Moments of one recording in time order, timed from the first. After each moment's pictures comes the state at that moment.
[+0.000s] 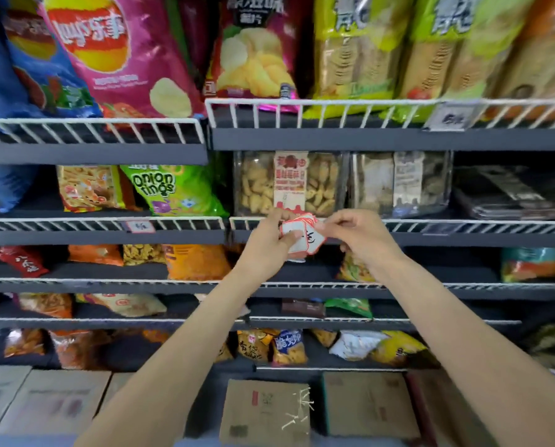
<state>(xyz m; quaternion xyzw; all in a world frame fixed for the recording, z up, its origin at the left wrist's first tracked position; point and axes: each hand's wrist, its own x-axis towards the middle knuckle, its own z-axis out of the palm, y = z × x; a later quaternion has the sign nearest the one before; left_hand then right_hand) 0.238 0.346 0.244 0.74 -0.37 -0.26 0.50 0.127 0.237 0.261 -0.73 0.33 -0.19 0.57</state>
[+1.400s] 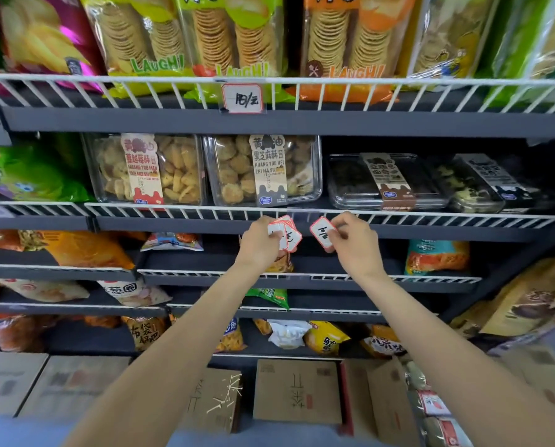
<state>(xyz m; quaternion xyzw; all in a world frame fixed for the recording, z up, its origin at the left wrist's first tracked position) 0.071 0.147 0.193 0.82 -0.25 -0.26 0.44 -0.053 0.038 0.190 -0.81 0.39 -0.22 0.38</state>
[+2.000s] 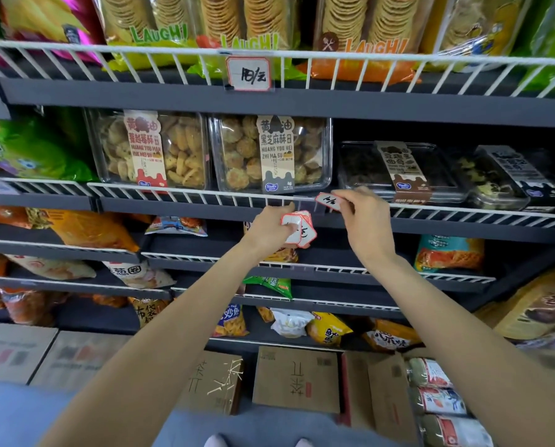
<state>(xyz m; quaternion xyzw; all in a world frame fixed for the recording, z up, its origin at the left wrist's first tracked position) 0.073 0.139 0.194 0.81 -0.34 -0.29 0.37 -0.042 0.021 0.198 -0.89 0.28 -0.32 0.20</state>
